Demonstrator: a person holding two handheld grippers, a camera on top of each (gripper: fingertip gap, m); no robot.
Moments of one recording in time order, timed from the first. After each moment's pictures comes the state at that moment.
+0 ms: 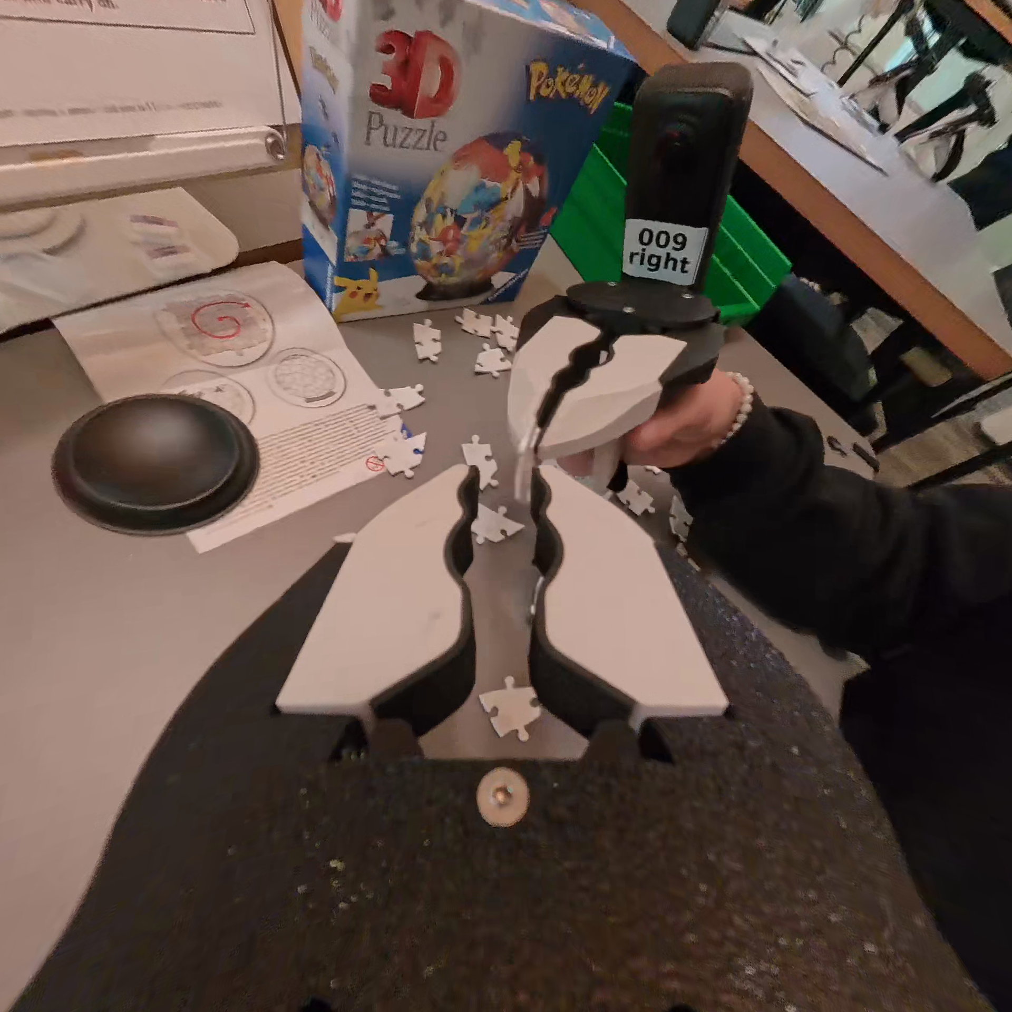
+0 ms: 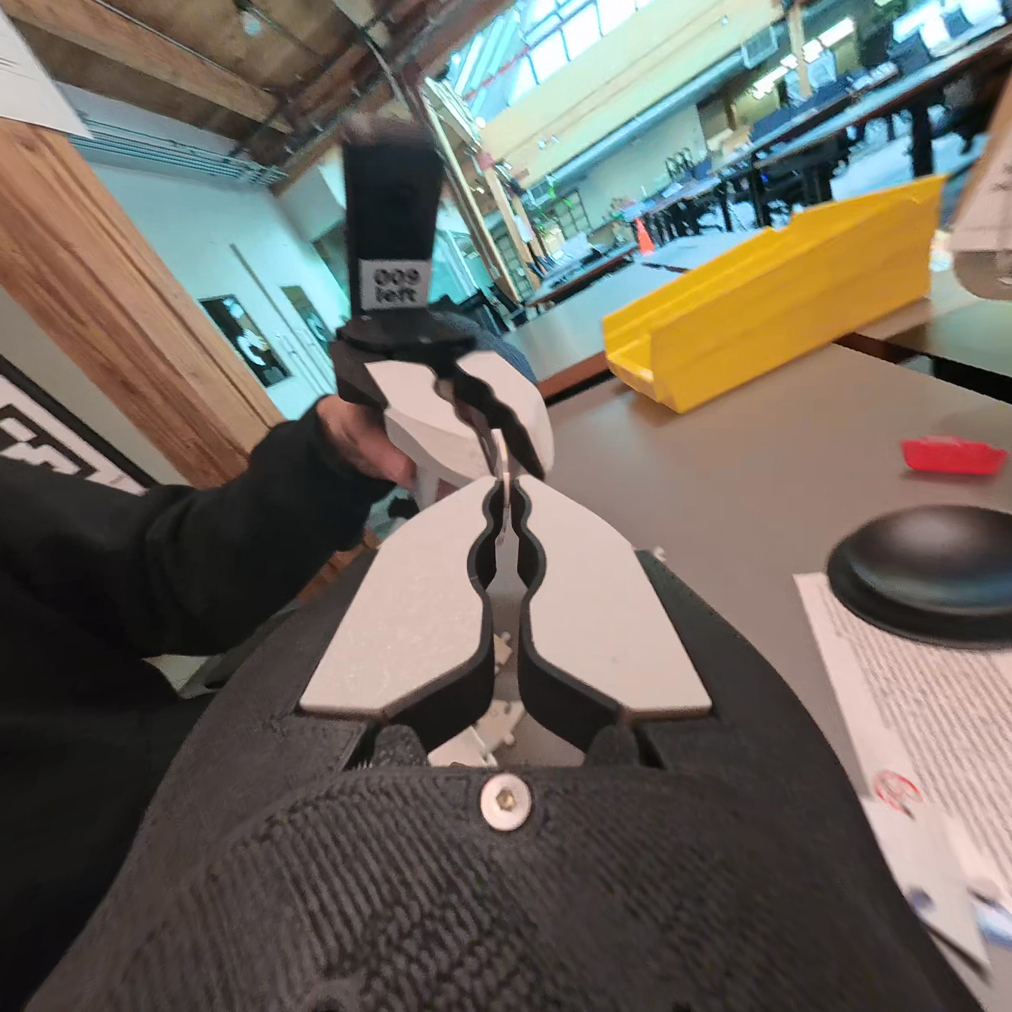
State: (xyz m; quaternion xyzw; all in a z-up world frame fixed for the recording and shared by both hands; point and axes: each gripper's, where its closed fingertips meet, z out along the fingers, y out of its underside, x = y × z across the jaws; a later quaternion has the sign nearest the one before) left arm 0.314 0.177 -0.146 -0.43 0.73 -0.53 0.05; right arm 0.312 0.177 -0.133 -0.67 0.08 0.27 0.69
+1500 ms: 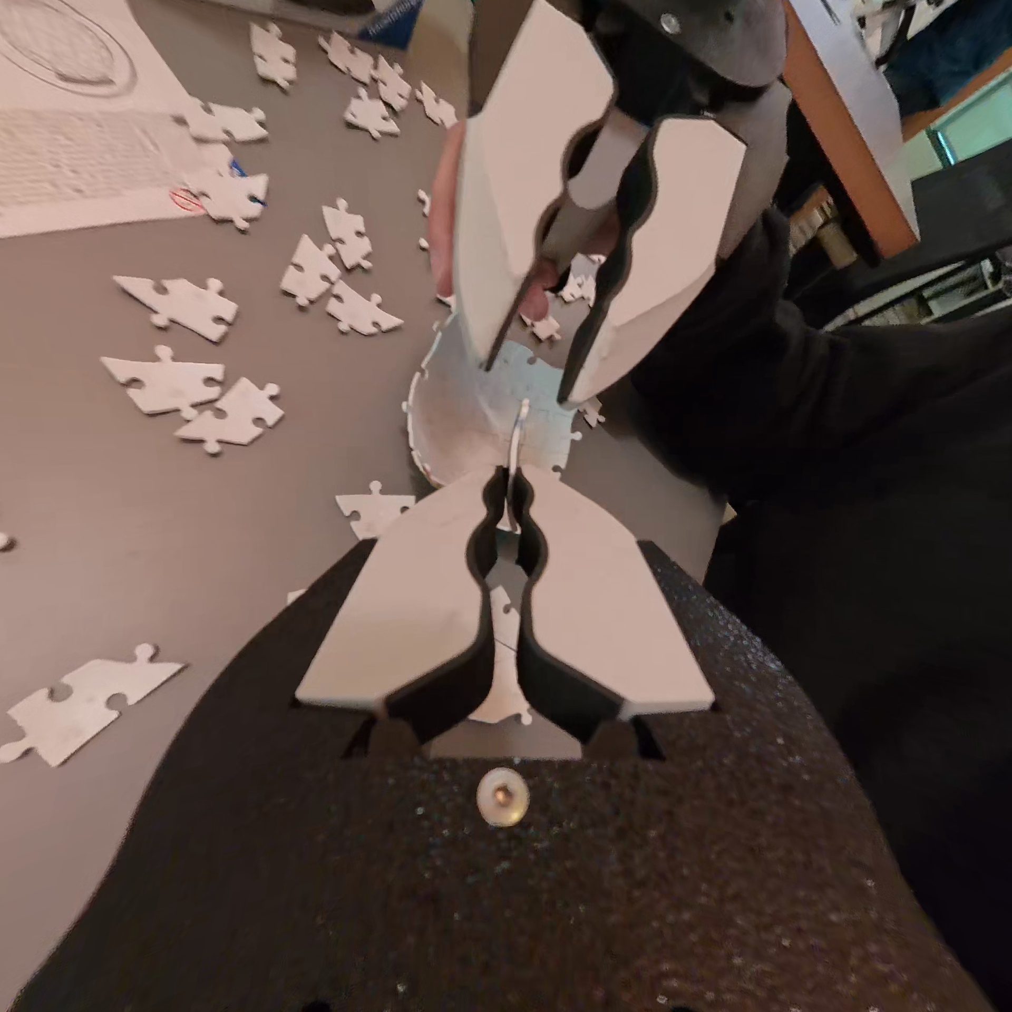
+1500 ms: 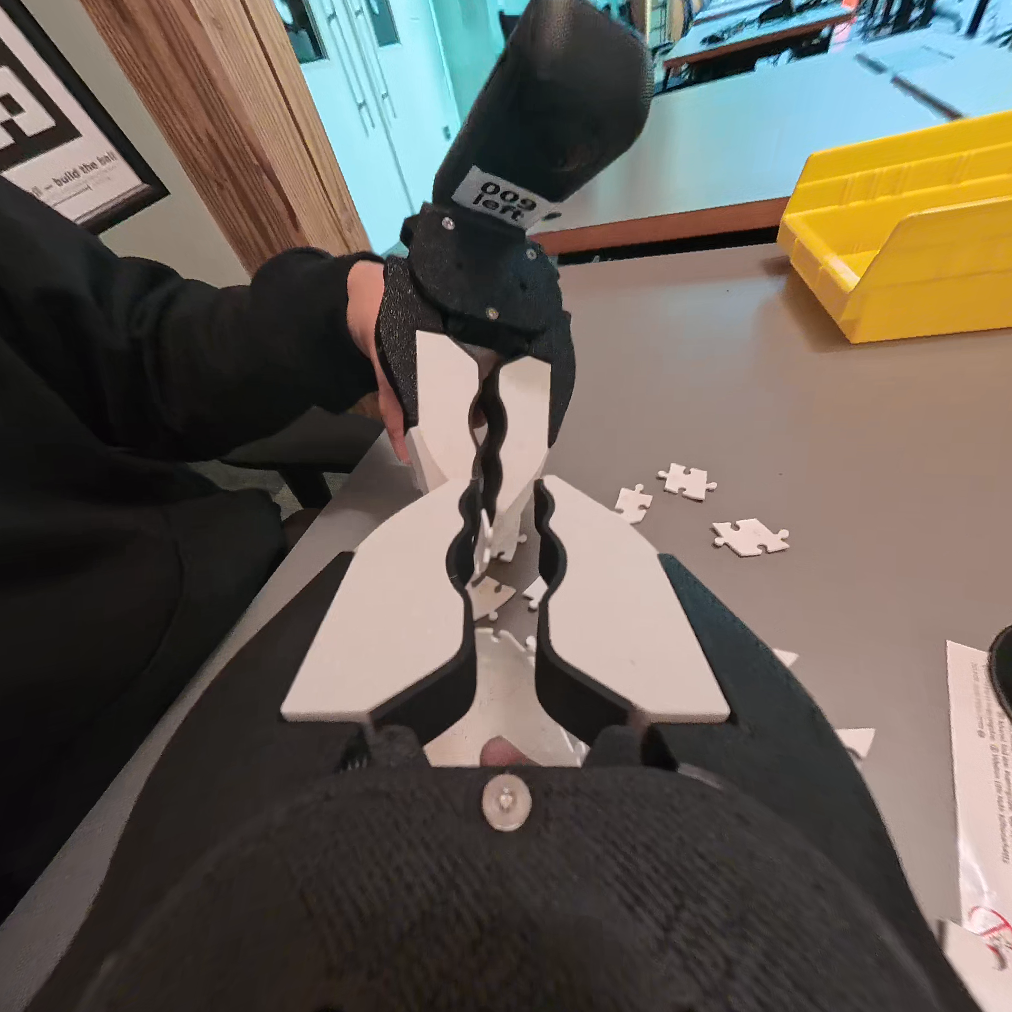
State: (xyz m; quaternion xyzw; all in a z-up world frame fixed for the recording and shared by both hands) left arm 0.205 0.170 -0.190 -0.44 0.75 -0.48 -0.08; right arm 0.220 0.188 -0.148 -0.77 -0.12 0.23 0.58
